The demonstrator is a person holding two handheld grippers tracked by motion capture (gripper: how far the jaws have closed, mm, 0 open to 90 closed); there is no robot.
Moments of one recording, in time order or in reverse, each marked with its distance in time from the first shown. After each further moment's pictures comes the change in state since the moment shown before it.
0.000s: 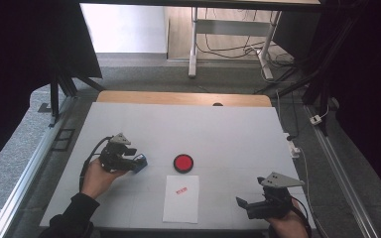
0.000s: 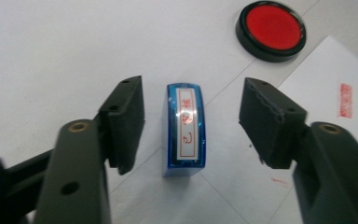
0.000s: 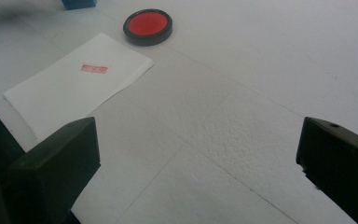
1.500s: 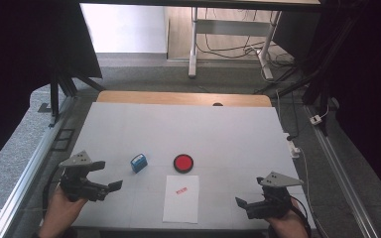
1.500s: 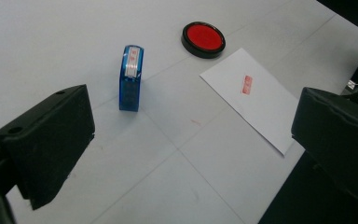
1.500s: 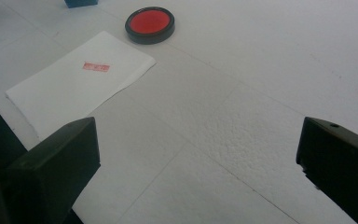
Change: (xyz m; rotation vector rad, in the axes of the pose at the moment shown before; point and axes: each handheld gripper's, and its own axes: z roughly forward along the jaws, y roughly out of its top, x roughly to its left) left arm -0.038 -0.061 -0.097 -0.172 -0.072 -0.102; right arm 0.000 0.001 0.001 0.008 0.010 0.000
